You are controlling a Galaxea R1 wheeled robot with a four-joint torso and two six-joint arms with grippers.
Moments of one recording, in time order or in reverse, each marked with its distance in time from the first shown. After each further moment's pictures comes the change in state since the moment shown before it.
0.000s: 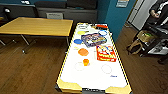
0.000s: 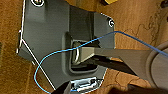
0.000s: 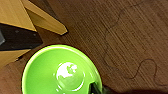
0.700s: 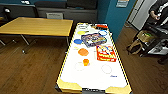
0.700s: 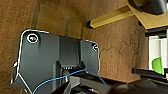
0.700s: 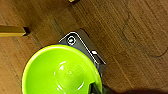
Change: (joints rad) left arm -0.123 -0.389 0.483 0.000 -0.029 0.000; right arm -0.276 0.359 -0.193 -0.071 0.209 -0.038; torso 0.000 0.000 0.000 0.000
